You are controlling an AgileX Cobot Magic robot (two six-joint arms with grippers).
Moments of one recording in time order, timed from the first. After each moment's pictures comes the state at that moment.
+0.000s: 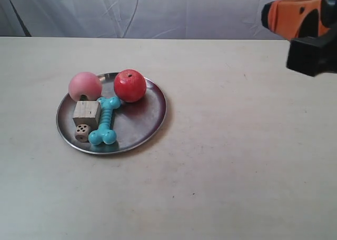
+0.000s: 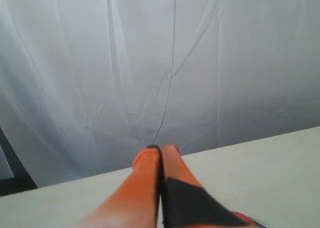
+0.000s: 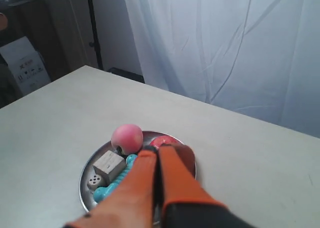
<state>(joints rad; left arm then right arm) -0.05 0.85 -0.73 -1.40 0.22 1.46 0.53 0.77 -0.73 0.09 0.25 0.02</state>
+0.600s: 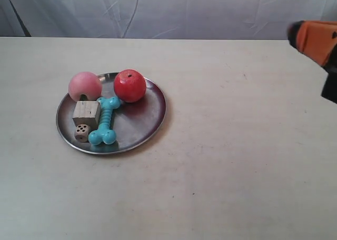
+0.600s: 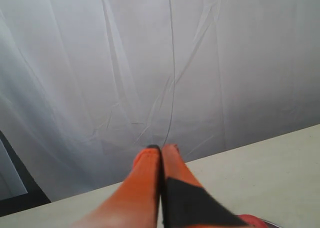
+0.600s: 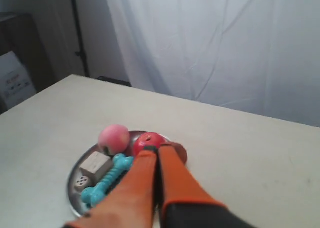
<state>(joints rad) -0.09 0.84 -0.73 -1.47 0.18 1.60 0.45 0.63 -0.59 0.14 0.22 0.02</state>
